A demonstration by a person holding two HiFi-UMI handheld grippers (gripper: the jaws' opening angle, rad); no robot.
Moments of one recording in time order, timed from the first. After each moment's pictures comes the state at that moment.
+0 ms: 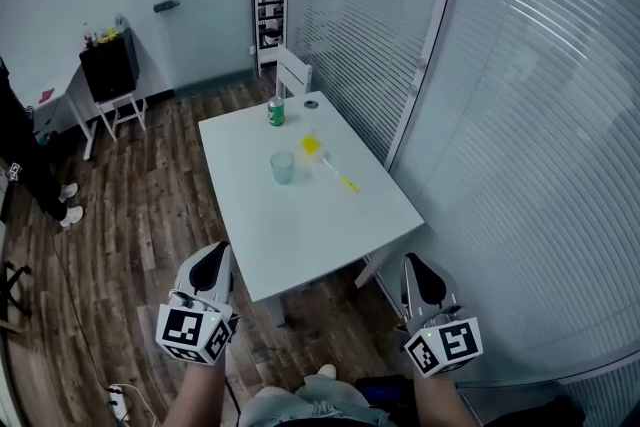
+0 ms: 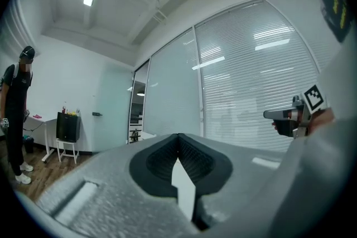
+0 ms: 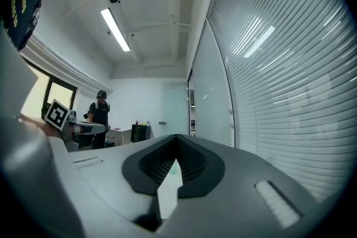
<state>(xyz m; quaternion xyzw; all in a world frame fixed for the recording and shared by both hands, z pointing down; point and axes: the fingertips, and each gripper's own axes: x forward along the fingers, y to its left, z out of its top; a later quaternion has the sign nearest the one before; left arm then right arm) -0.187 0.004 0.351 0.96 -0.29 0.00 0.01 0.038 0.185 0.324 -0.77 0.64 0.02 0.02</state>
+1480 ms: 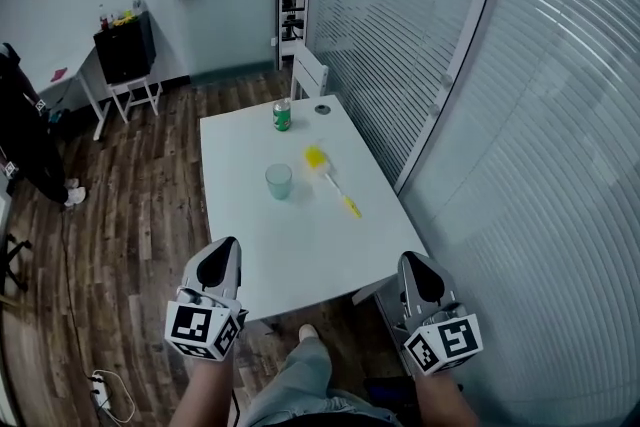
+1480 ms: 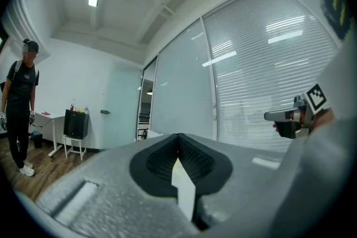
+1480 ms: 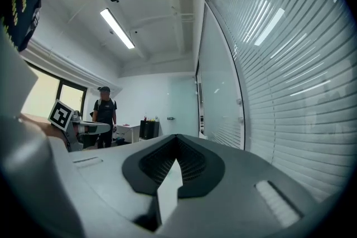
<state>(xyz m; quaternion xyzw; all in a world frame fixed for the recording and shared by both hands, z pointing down) -0.092 -0.054 0.375 0.94 -0.35 0.00 0.02 0.137 0.095 0.348 -0.72 0.69 0.00 0.00</state>
